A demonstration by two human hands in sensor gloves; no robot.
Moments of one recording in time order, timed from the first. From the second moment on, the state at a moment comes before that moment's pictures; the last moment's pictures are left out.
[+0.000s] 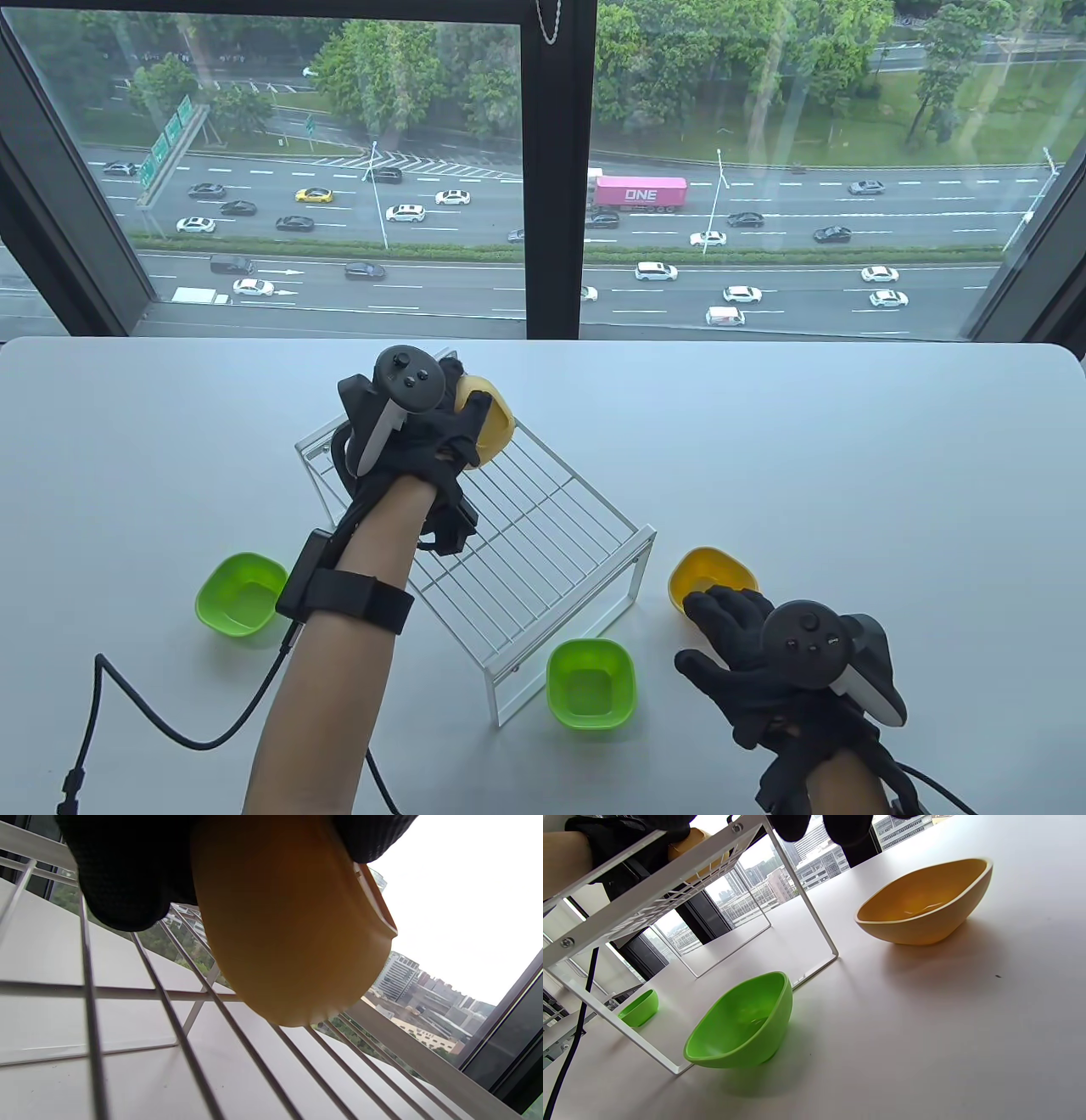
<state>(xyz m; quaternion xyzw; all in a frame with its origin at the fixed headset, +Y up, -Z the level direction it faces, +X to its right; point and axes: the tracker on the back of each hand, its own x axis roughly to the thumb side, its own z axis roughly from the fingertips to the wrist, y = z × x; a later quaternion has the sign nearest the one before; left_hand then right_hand) -0.175 -0.604 -0.456 -0.03 0.08 0.22 0.97 0.203 -0.691 -0.255 0.12 0.13 0.94 0.28</state>
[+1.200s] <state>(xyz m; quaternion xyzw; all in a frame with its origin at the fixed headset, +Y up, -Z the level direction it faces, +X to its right) -0.164 -0.579 -0.439 0.02 -0.03 0.14 0.99 0.205 -0.688 -0.257 0.13 0.13 0.93 0.30</state>
